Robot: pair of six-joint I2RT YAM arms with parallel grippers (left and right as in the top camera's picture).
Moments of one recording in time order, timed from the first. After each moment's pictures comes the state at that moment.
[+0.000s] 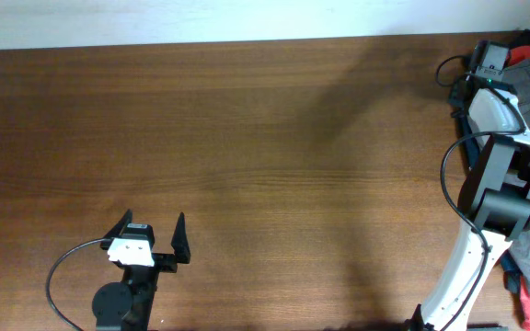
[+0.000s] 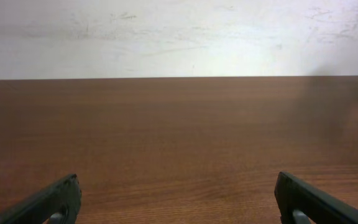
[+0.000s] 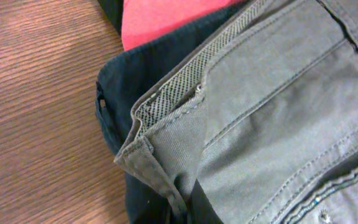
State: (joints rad) left arm -0.04 0.01 0.05 -0.15 0.07 -0.04; right arm -0.33 2.35 1.82 -0.38 0.31 -0.02
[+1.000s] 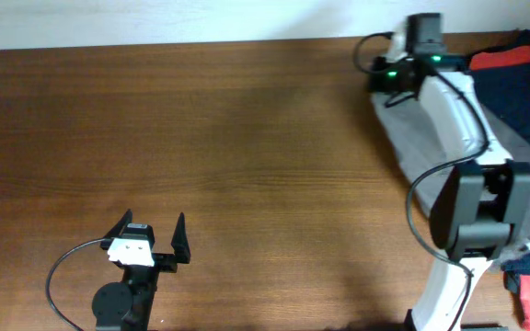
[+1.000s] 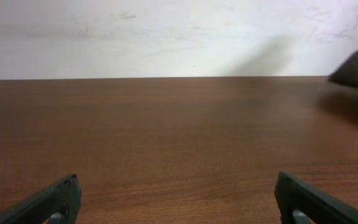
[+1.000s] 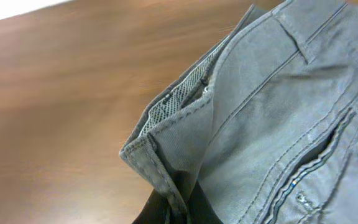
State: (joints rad) left arm -0.04 0.01 0.05 -0.15 0.07 -0.04; right arm 0.01 2.10 1.82 -0.70 -0.19 0.19
